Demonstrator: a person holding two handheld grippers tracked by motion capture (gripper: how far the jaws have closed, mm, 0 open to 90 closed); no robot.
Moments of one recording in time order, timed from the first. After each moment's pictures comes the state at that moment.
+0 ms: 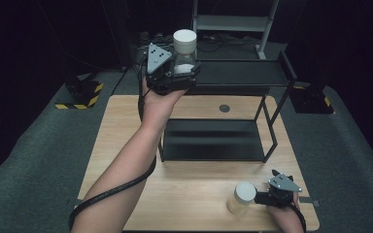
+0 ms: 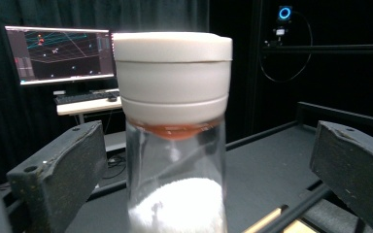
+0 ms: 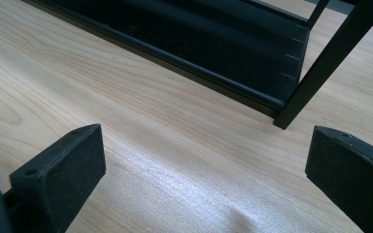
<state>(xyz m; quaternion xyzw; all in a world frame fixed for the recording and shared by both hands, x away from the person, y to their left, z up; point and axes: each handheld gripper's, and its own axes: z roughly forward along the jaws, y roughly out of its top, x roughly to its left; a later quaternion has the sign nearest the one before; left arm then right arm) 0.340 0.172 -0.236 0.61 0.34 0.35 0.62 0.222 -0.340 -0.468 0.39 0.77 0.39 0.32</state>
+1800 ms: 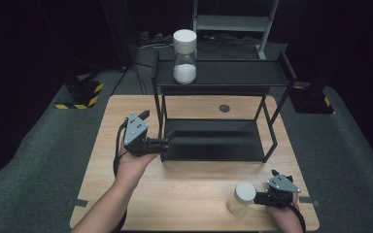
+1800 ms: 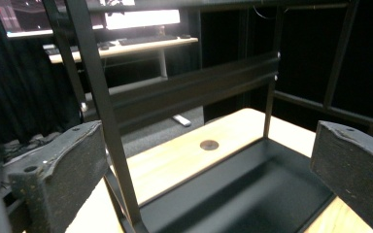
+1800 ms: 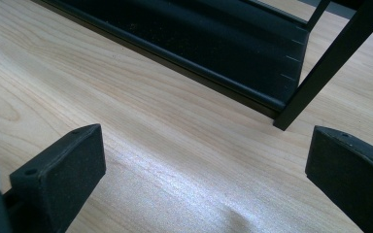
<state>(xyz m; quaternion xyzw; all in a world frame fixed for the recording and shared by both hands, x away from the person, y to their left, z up) 0.261 0.233 -0.347 0.67 0.34 0.33 0.56 0.220 -0.336 -0.468 0.39 0.77 0.39 0.32</state>
